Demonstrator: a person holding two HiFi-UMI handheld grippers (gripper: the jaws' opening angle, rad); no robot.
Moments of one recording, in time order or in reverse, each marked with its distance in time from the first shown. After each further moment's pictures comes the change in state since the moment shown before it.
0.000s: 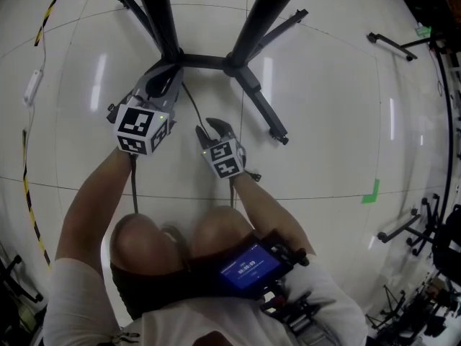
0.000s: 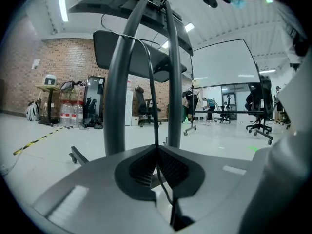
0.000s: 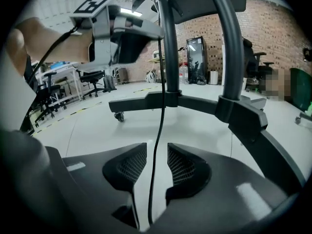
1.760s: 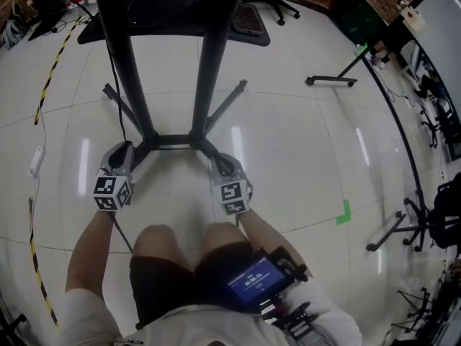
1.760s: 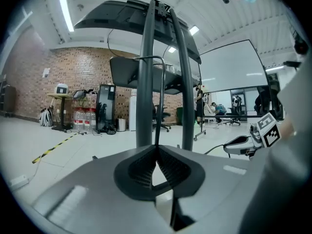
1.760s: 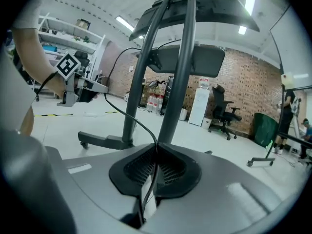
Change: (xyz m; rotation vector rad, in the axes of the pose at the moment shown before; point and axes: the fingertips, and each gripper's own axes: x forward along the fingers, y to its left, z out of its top) left arm -0.070 0.051 0.055 -0.013 -0.017 0.114; right arm -0.170 -0.107 0.139 -0.129 -0.278 -0.378
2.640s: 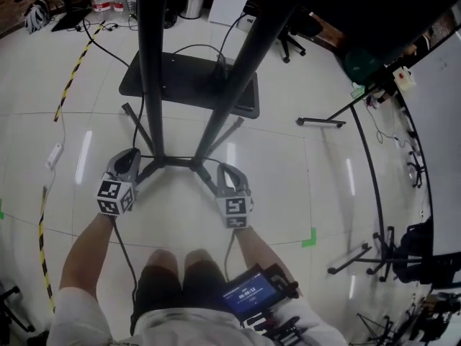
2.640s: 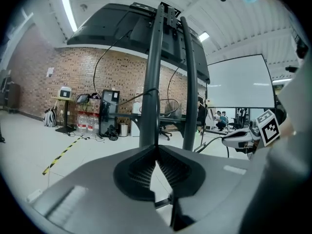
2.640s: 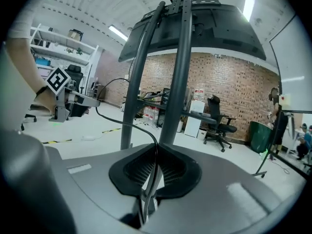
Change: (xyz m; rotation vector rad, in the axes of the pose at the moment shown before) left arm -0.046 -0.003 0.216 -0.068 0.011 0.017; right arm -0.082 -0.063 0.242 0.058 -0.049 -0.027
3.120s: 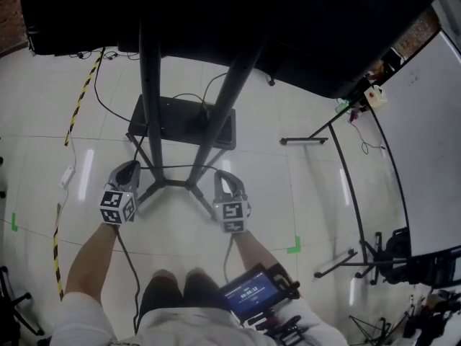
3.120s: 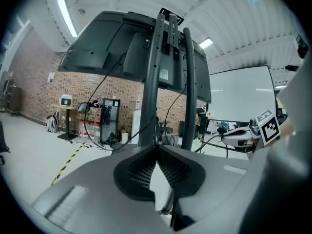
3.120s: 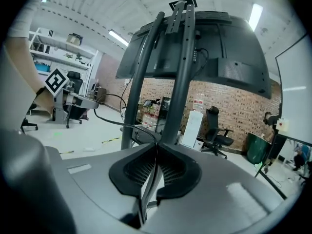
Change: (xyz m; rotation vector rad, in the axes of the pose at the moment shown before) left arm -0.054 -0.025 0.174 -0.022 -0.008 0.018; right arm -0.069 -0.028 0.181 -0.028 -0.013 0.000
